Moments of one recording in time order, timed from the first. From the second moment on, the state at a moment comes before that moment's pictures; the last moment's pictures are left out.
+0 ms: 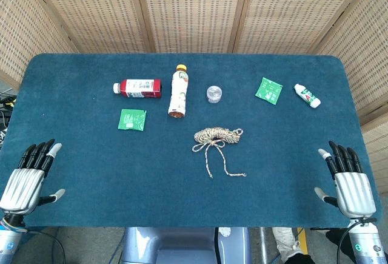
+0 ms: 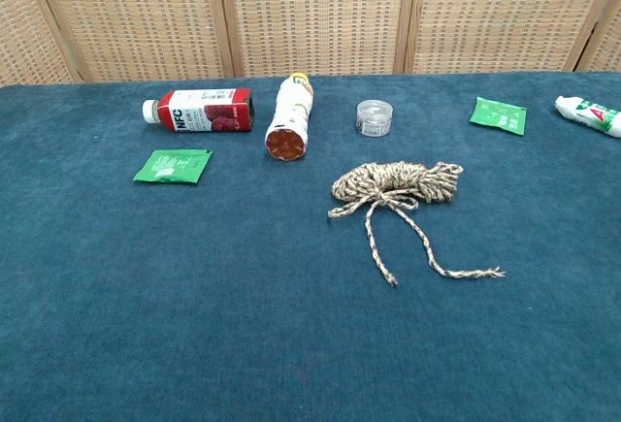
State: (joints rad) left arm -0.12 -1.06 0.00 -1.89 1.53 1.44 0.29; right arm 0.08 -1.15 0.07 -1.71 -1.52 1.51 -0.22
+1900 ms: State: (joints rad) left arm -0.16 -1.15 -0.02 -1.90 1.42 1.38 0.47; right arm 0.54 -1.48 0.13 -1.54 -1.20 0.91 -0.32
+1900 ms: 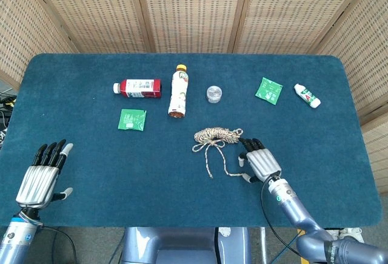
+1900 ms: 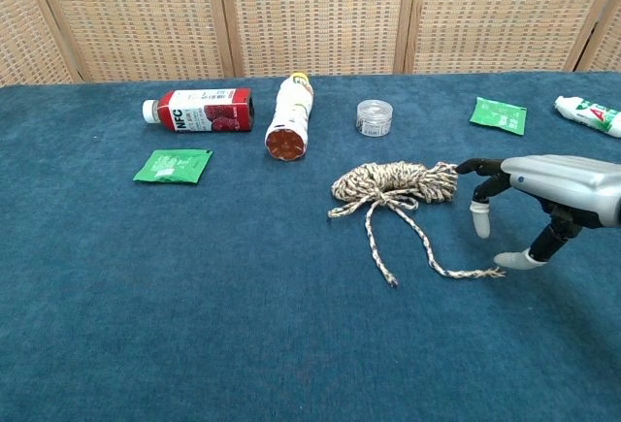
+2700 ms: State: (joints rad) left arm -0.17 -1.17 -0.02 -1.89 1.40 1.38 0.51; right arm 0.61 -1.54 0.10 -1.49 -1.04 0.87 -0.42
